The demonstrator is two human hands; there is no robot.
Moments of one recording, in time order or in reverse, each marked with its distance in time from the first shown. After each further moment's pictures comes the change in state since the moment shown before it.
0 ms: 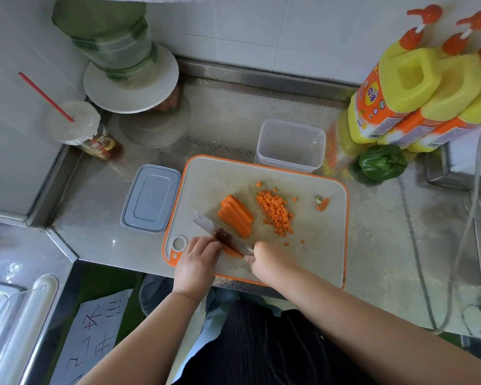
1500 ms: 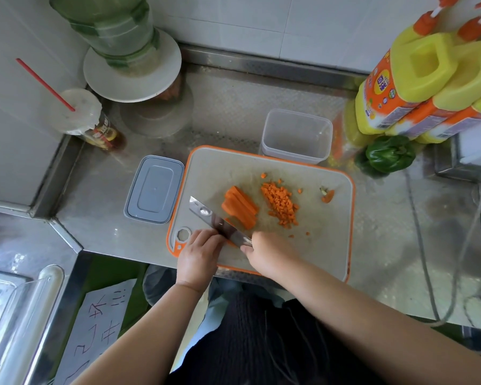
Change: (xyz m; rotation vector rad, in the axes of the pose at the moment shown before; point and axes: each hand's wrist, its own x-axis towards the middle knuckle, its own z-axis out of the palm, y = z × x) left_hand 0.000 -0.002 -0.003 -0.010 0.036 -0.005; right_hand -0.012 -0.017 -0.009 0.024 0.046 -0.063
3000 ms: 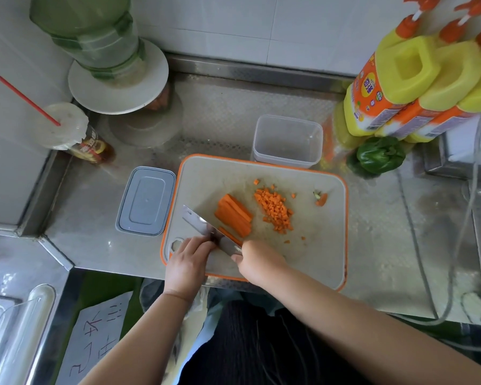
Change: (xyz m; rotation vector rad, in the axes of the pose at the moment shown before) left_hand 0.001 -0.018 -0.007 0.073 -0.090 0.059; right_hand 0.014 -0.006 0.016 0.057 -0.025 0.070
